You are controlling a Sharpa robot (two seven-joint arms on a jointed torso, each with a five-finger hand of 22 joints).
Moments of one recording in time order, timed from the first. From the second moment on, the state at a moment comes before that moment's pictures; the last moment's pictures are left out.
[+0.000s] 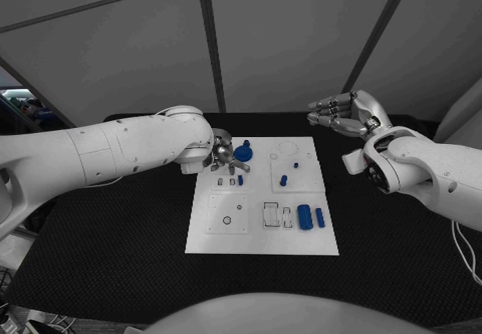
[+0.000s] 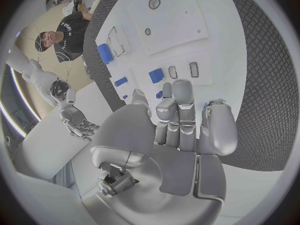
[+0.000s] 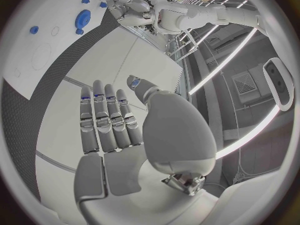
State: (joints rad) left arm 1.36 -0.57 -0.20 1.22 -0.95 0.18 -0.49; left_hand 1.15 0.05 -0.24 0.27 0.05 1.10 0.06 0.31 0.35 1.32 -0.01 1.11 1.01 1.42 -0.07 0.85 0.71 0.07 1.46 0.03 1.33 1.16; right arm 1.21 -0.79 -0.02 1.41 -0.55 -0.48 0.34; right_hand 1.31 -0.14 0.41 -0.01 0.21 1.00 0.22 0.07 0.07 1.15 0.16 0.07 0.07 1.16 0.12 0.07 0.20 0.18 0.88 0.25 0.17 0.06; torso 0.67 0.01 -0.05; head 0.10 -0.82
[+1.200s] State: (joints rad) left arm 1.34 -0.53 -0.20 1.17 -0.96 0.23 -0.49; left_hand 1.18 0.06 -0.17 0.26 0.05 1.06 0.06 0.35 0.41 1.31 -0.01 1.10 0.99 1.42 -0.07 0.85 0.72 0.07 1.46 0.03 1.32 1.16; right arm 1.21 -0.78 -0.02 1.42 -0.55 -0.48 0.32; right_hand 1.31 -0.14 0.40 -0.01 0.22 0.99 0.22 0.07 0.07 1.13 0.16 0.07 0.07 1.14 0.12 0.07 0.19 0.18 0.88 0.25 0.15 0.06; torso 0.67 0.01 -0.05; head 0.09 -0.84
